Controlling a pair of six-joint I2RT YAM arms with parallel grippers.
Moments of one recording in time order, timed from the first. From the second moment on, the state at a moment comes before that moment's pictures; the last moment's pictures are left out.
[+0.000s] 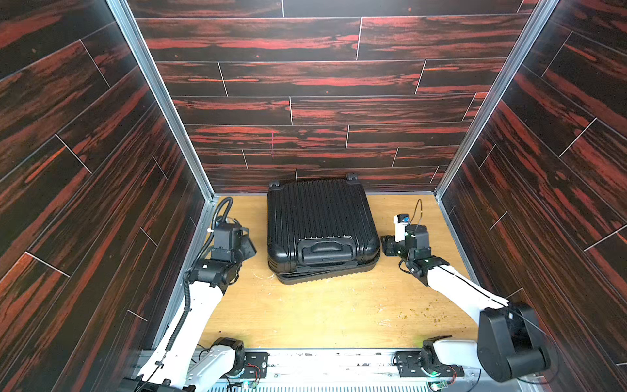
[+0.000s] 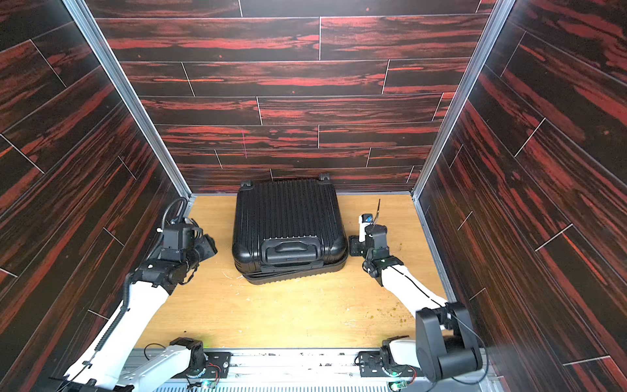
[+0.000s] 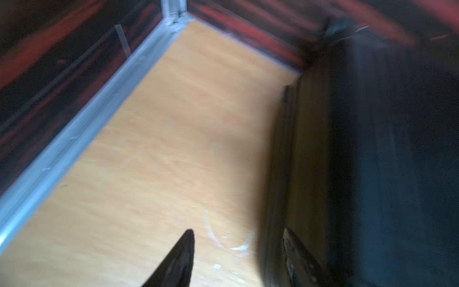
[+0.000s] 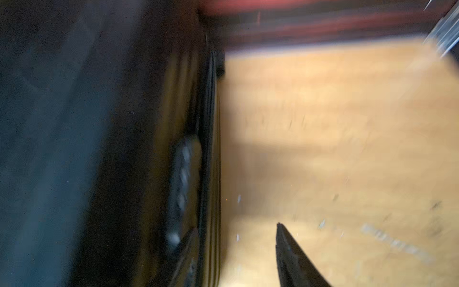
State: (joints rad) left arm -0.16 1.01 0.98 -0.66 -0.18 -0.56; right arm 0.27 1.34 0.70 0.03 -0.03 0.18
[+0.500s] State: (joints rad) left arm -0.43 1.01 1.13 -0.83 -0.36 -1.00; right arm 0.45 1.46 0.69 0.14 -0.10 0.18
